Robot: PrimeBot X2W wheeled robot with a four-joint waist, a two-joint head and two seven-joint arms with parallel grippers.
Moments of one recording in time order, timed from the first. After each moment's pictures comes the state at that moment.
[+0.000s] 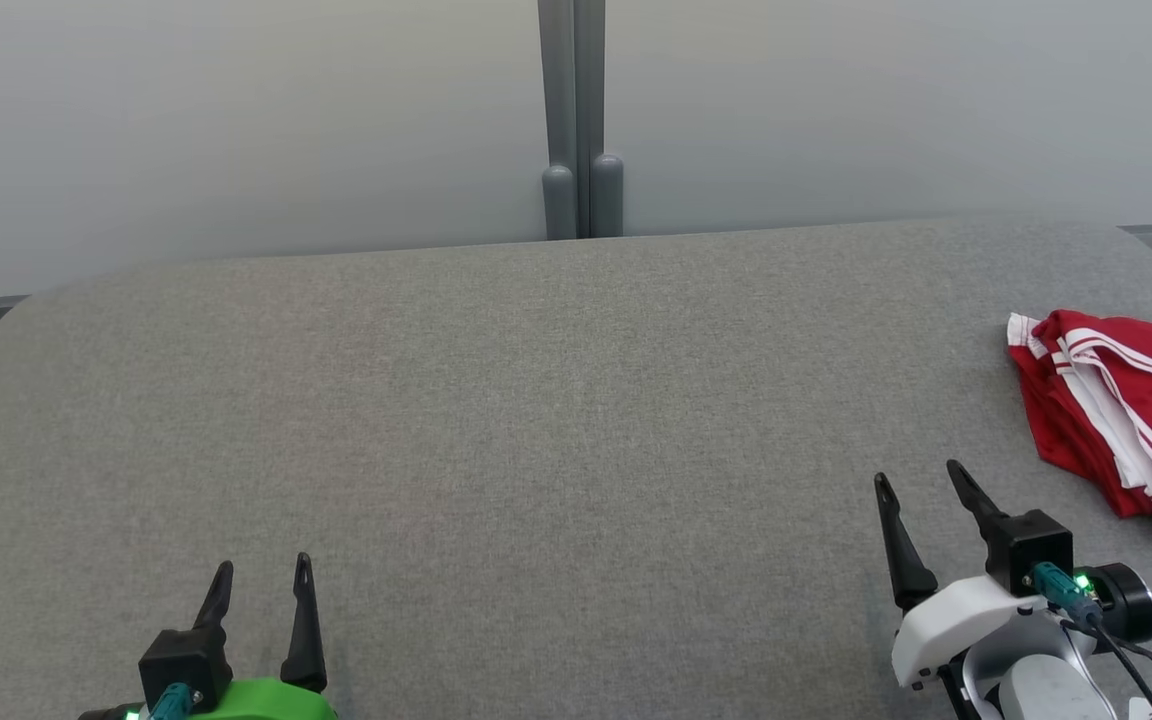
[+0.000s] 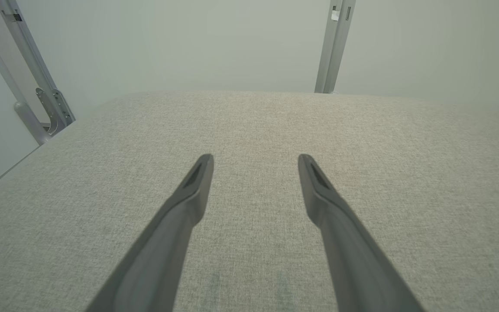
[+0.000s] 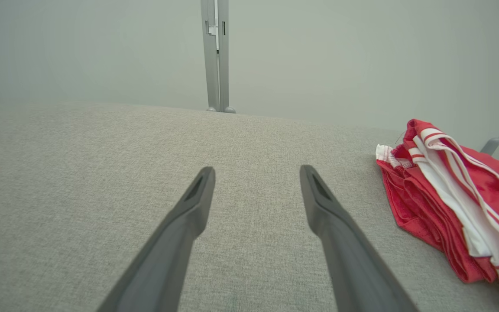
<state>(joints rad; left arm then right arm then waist) -0.01 0.05 0.00 0.40 -0.13 -0.05 -0.26 -0.13 -0.05 -0.03 0.43 -0.03 0.13 -0.26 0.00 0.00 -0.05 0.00</state>
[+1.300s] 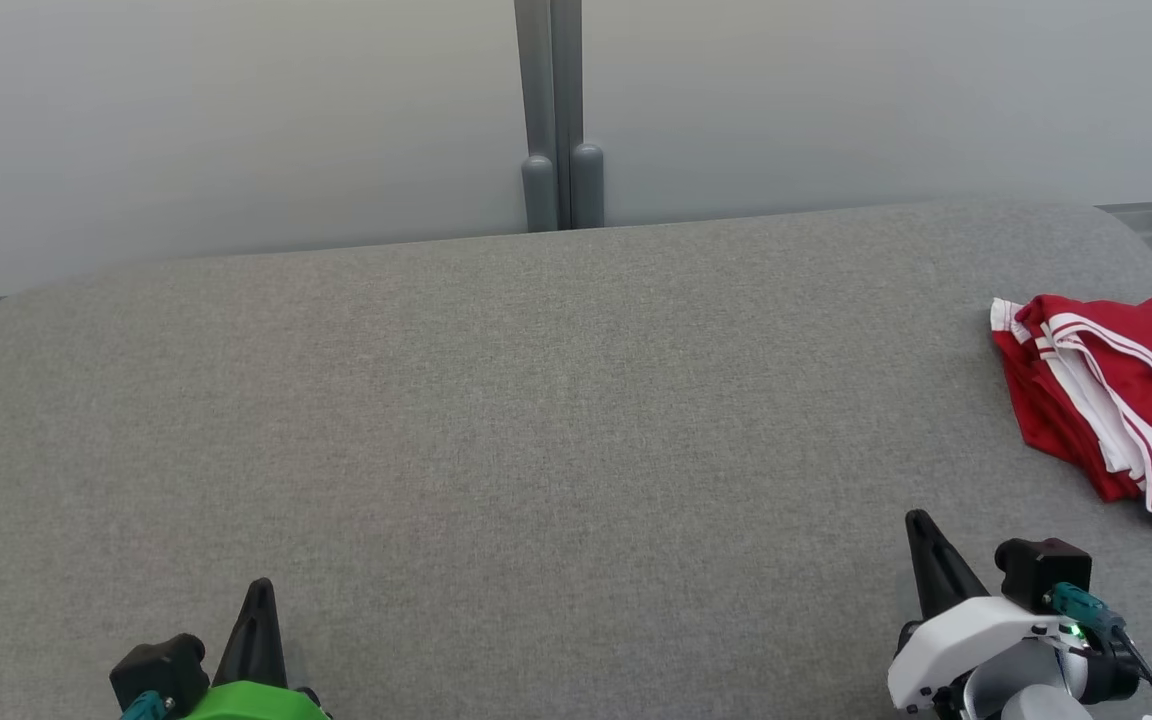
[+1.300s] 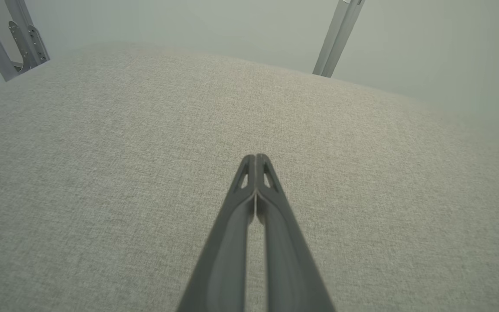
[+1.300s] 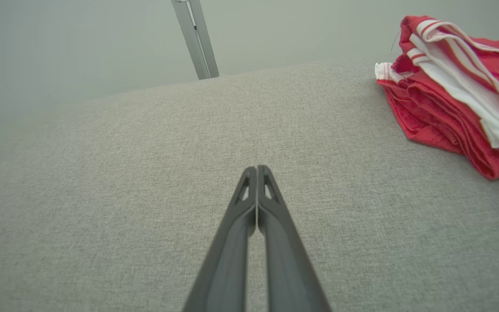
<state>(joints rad) -0.01 0.04 0.00 0.43 -0.30 -0.06 -0.21 -0.10 -0.04 -0.01 0.48 0.18 0.13 -0.21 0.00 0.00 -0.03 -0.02</state>
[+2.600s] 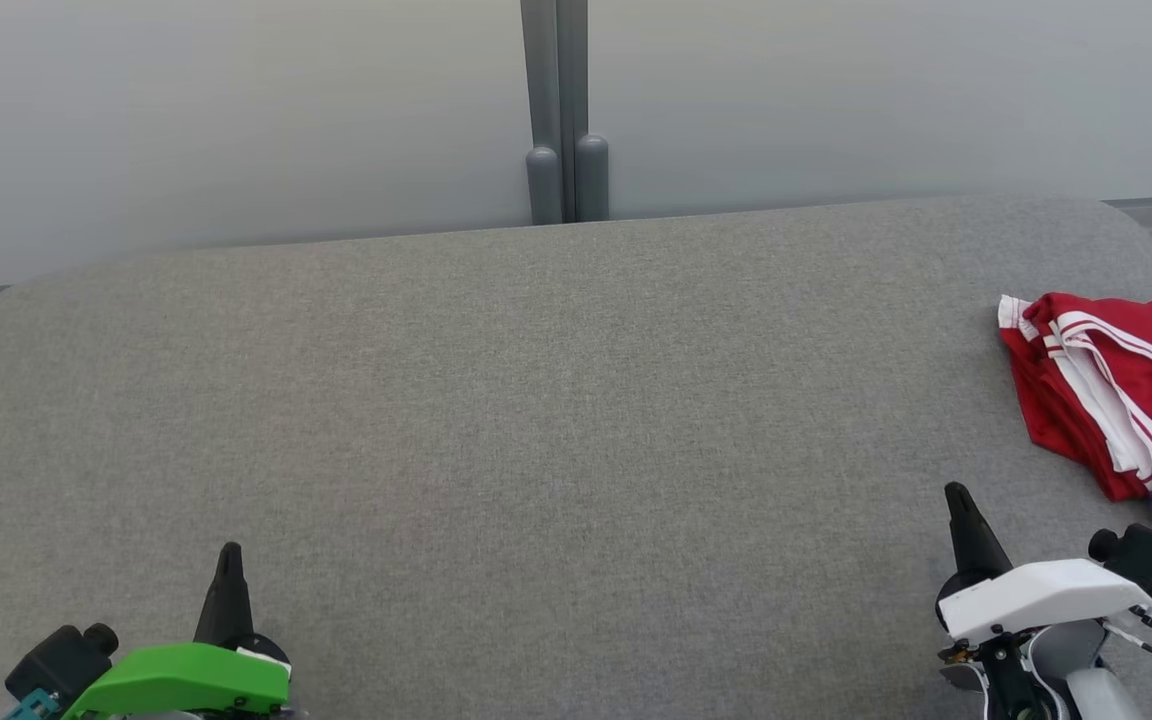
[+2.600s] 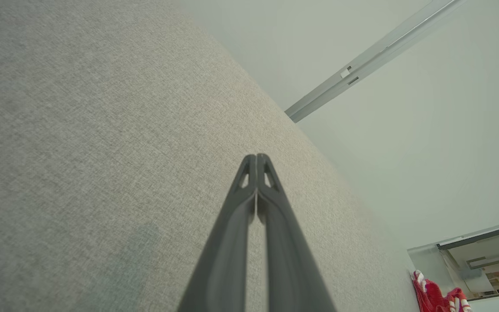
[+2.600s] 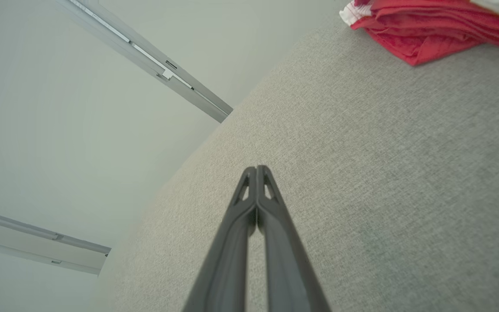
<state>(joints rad) -0.04 0.04 0.04 0.34 -0.89 -0.09 -0.08 -0.10 -0.04 -0.05 0.37 0.82 0.13 -0.06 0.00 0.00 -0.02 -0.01</state>
